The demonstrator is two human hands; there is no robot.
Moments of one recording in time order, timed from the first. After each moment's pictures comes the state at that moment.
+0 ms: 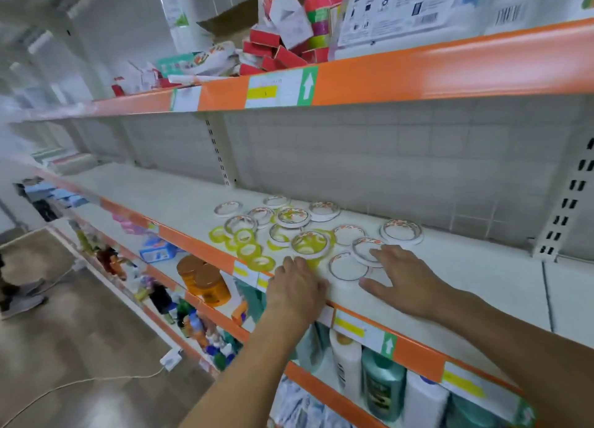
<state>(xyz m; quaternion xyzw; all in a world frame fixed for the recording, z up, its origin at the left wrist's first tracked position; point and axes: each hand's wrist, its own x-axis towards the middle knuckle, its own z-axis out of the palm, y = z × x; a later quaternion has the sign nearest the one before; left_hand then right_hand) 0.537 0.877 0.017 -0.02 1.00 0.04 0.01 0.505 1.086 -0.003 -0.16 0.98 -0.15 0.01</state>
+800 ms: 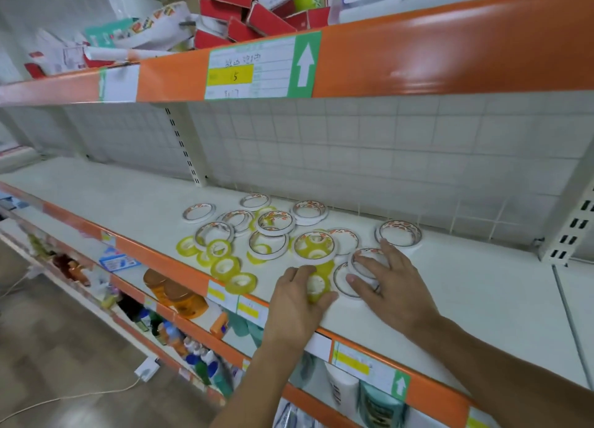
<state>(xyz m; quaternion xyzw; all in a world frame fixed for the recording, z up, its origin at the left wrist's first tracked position) 0.476 0.867 -0.038 0.06 0.94 0.31 -0.12 0.460 1.065 -0.051 -0.06 0.96 -0.25 -0.10</state>
